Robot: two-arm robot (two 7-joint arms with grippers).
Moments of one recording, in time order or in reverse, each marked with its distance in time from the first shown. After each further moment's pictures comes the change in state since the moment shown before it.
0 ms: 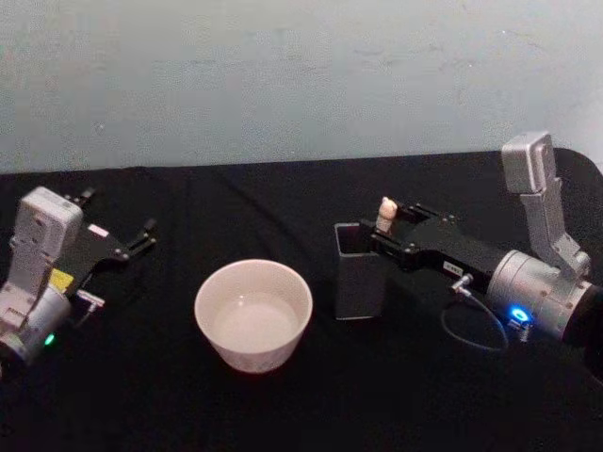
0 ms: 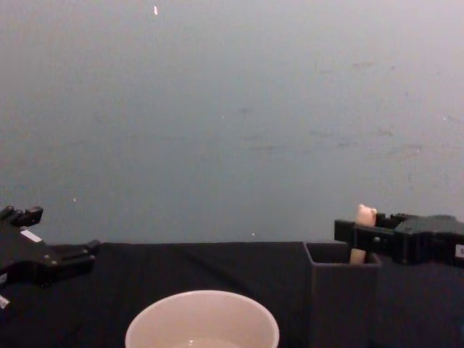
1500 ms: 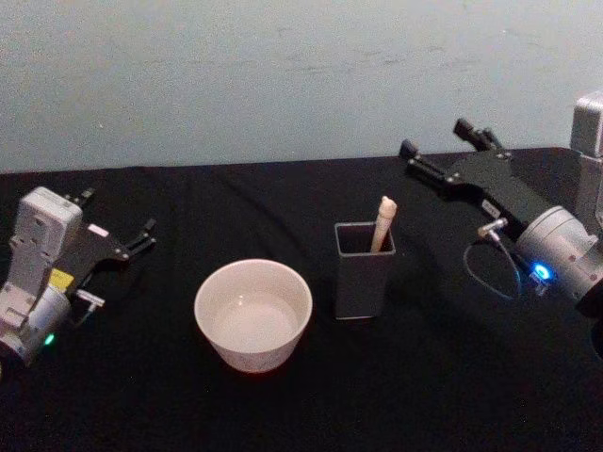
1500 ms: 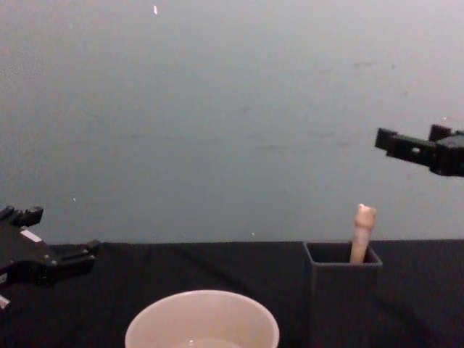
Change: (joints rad) left arm 0.000 0.000 0.000 0.000 0.000 0.000 0.000; right arm -0.033 -0.090 0.138 -0.034 -0.074 -0.166 -0.146
